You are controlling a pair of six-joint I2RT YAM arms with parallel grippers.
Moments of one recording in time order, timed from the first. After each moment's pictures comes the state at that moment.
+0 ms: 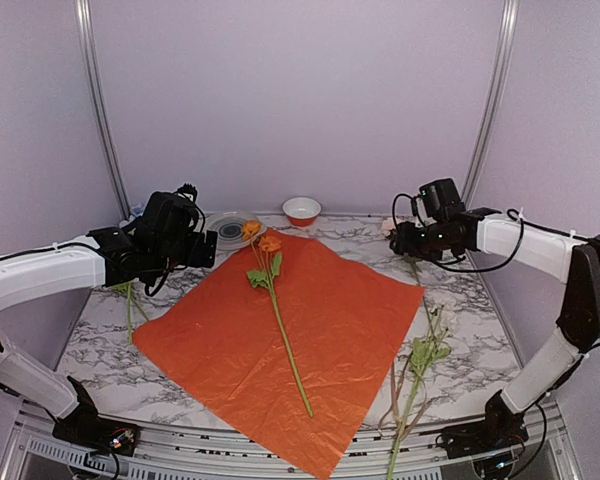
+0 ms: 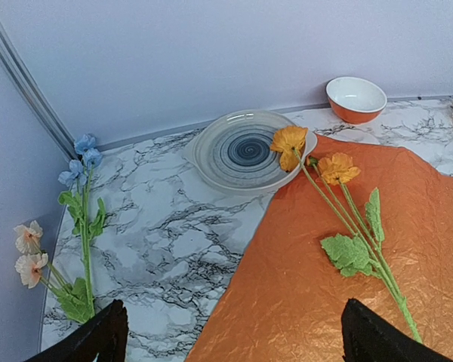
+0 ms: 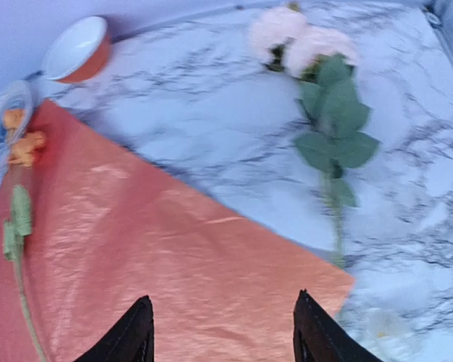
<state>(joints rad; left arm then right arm) -0.72 1.38 1.04 -0.29 -0.63 -0.24 0.42 1.57 1.20 -0.42 0.03 0.44</state>
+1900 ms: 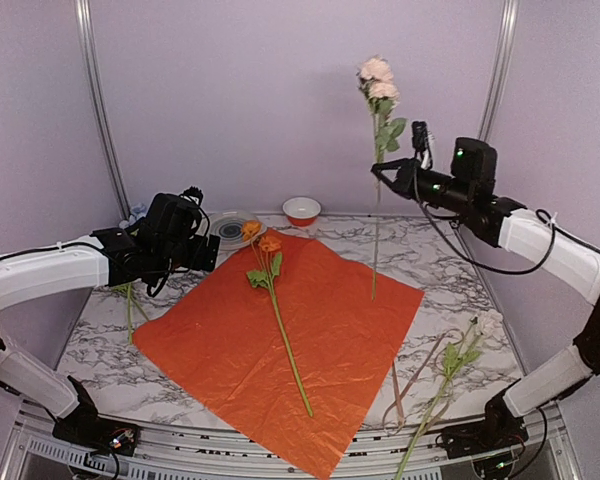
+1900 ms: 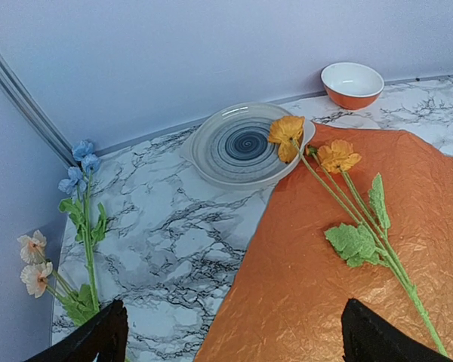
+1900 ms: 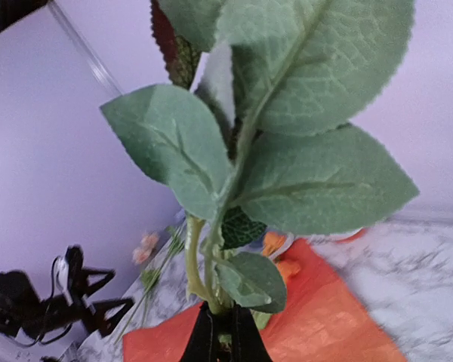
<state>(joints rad) -0.72 1.40 1.04 -0.28 -0.62 -0.17 0.33 1.38 1.22 0.13 -0.42 0.51</state>
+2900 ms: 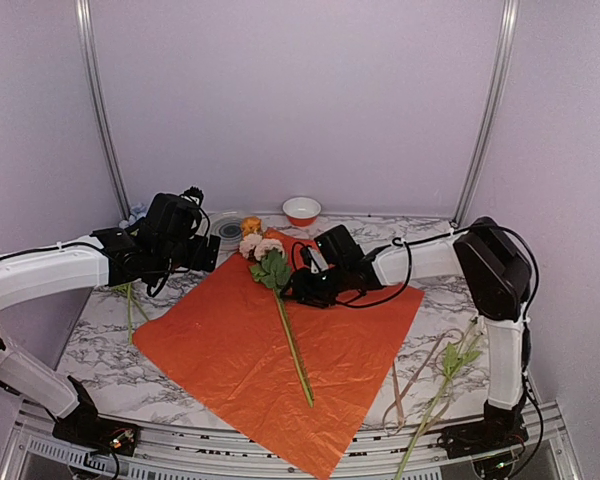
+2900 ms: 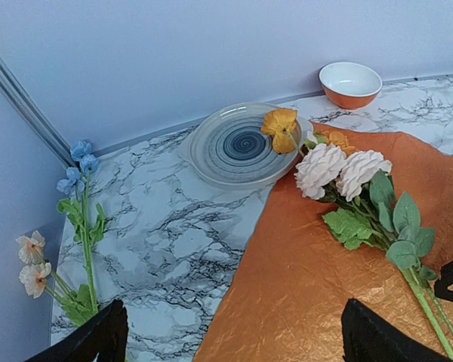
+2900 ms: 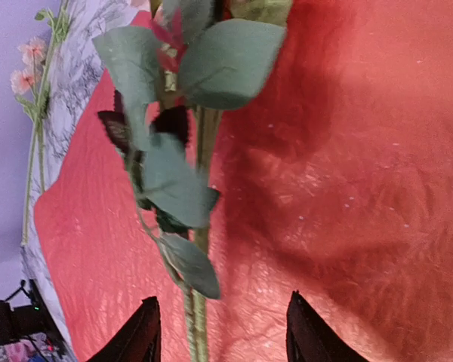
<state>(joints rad) -0.72 1.40 1.04 -0.28 -0.61 -0.17 0.74 2.09 1.36 -0.05 -0.34 0.73</state>
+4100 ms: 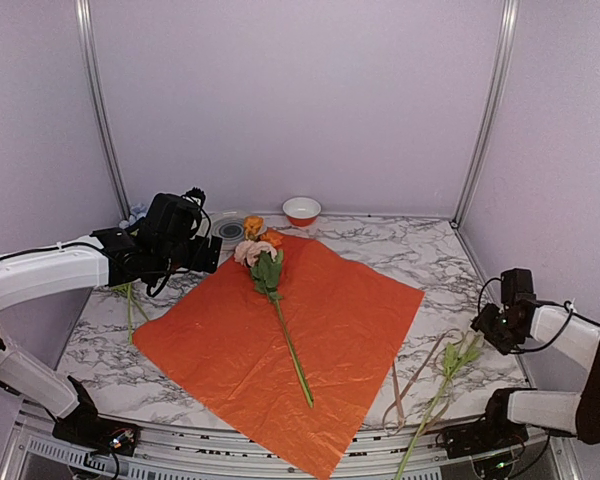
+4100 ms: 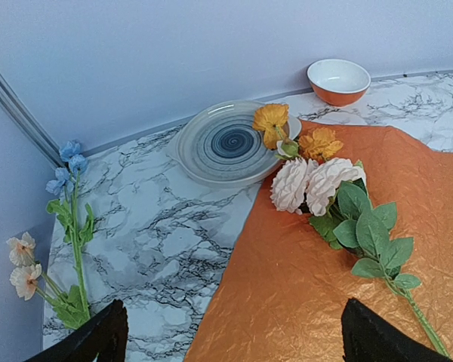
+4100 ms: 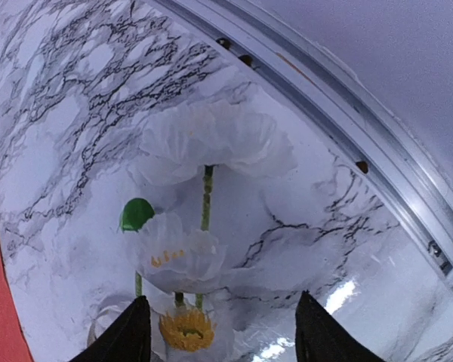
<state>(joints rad) -0.72 1.40 1.04 -0.28 -0.57 -0.17 -0.15 1.02 0.44 -0.43 0.17 0.64</state>
